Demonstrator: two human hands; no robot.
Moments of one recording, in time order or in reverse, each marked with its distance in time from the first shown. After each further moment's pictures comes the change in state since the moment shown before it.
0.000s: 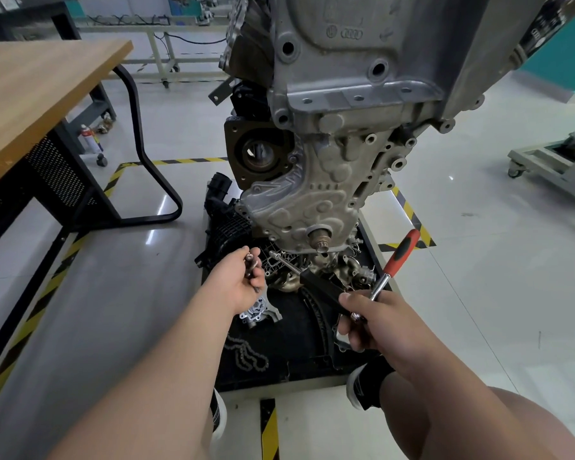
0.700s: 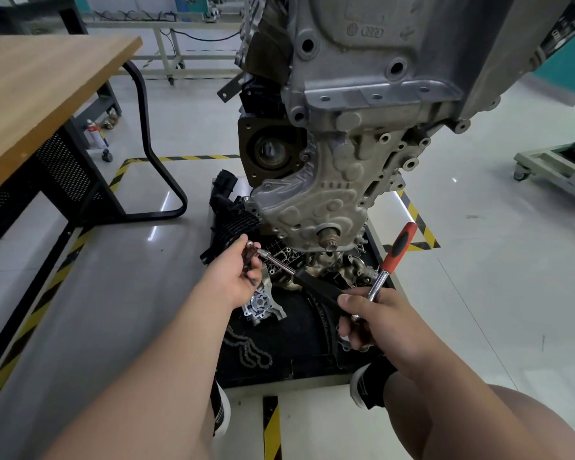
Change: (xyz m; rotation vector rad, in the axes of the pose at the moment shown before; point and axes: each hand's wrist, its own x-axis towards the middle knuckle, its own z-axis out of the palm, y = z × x) left_hand -0.003 0.012 -0.011 -0.053 0.008 0.064; right_hand -0.001 -0.002 0.012 -0.034 -0.080 -0.094
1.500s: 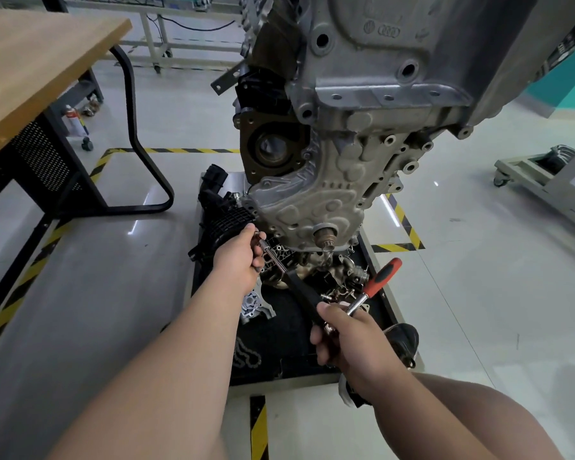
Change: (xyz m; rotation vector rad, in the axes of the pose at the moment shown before) left_hand 0.037 -0.005 0.013 0.057 0.021 0.177; right_hand 0.001 0.020 0.044 0.226 0.112 0.151
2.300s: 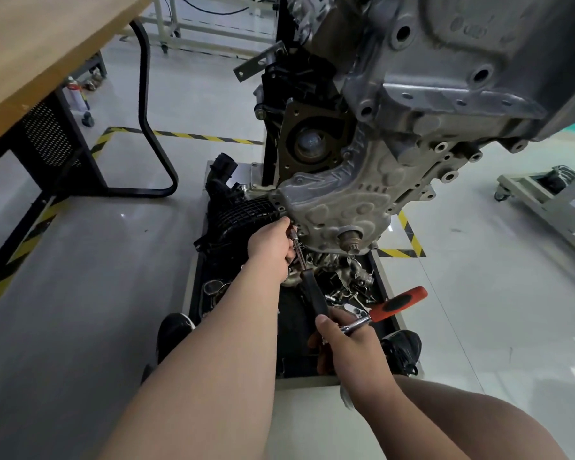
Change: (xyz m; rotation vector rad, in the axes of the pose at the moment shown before) left_hand 0.015 0.000 0.016 0.006 -0.007 -0.046; right_hand 0.017 0.028 0.033 -0.211 0.088 -0.148
